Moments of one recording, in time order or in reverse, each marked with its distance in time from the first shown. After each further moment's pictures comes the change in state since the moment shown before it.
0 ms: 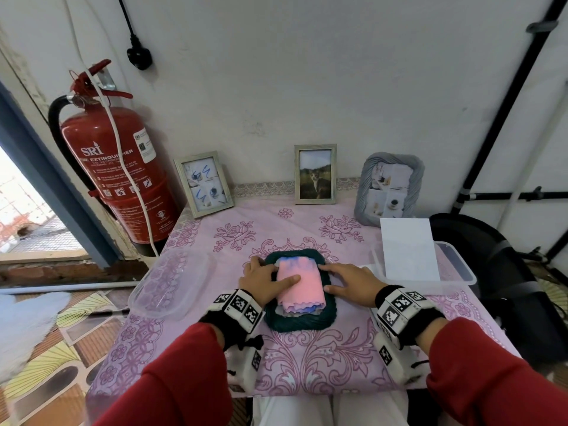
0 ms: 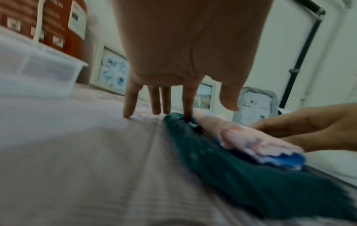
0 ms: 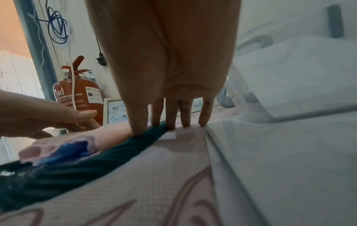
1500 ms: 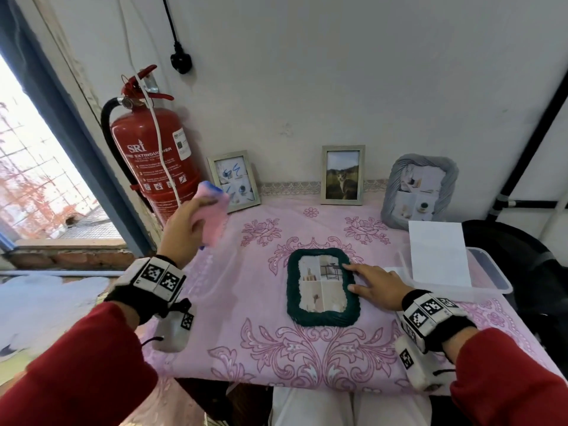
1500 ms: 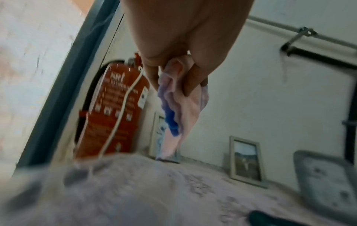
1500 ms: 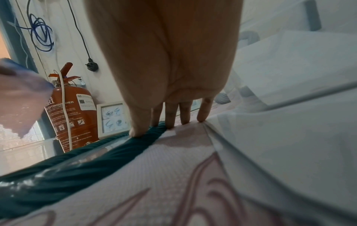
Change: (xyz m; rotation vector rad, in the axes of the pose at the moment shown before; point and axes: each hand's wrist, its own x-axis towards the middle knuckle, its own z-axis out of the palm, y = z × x) left_hand -0.042 -0.089 -0.144 -0.159 0.681 0.308; right_hand 0.003 0.007 0.008 -0.027 0.003 -0.006
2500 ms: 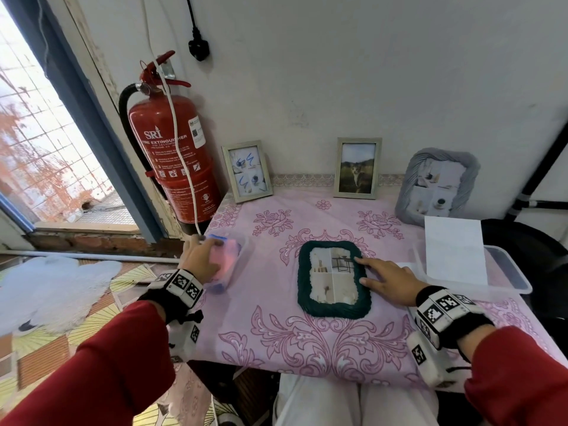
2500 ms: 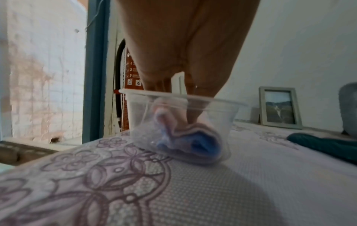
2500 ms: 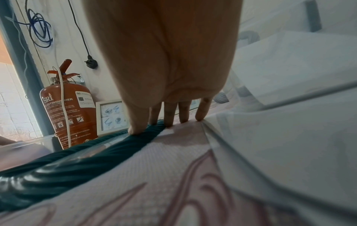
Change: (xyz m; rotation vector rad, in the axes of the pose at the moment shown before) left_hand -0.039 -0.071 0.040 0.383 -0.420 -0.415; right_hand 0.004 0.006 0.005 -0.002 0.007 0.004
